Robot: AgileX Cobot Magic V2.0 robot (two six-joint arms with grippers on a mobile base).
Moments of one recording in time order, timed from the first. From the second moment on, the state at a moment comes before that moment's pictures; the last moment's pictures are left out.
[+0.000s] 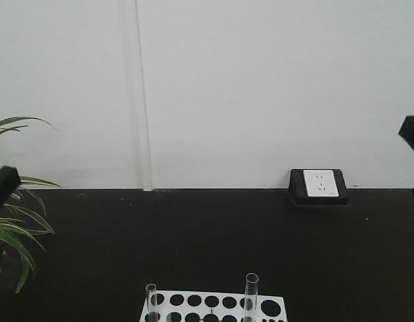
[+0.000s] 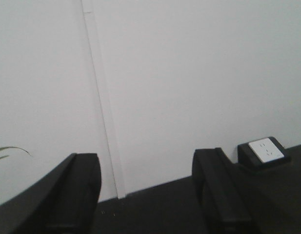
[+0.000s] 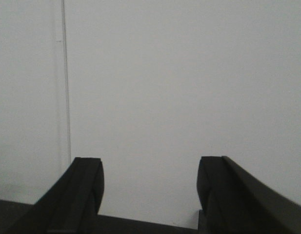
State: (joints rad) left arm -0.29 0.82 -0.63 -0.02 -0.22 0.07; right arm 0.19 0.87 -0.76 -0.23 -0.19 0.19
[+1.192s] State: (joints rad) left arm -0.40 1.74 -0.56 0.33 -1.04 -0.25; right arm 0.31 0.97 -0.38 -0.28 -0.80 0.16
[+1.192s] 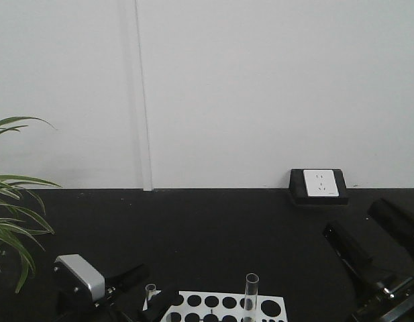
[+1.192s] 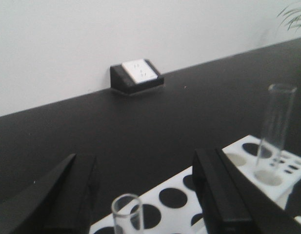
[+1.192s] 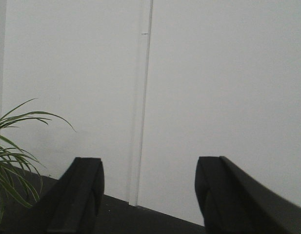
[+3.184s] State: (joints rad) left arm -0.40 1.27 -1.06 0.36 -0.42 -0.34; right arm 0.31 1.78 -0.59 -0.56 -1.06 0.29
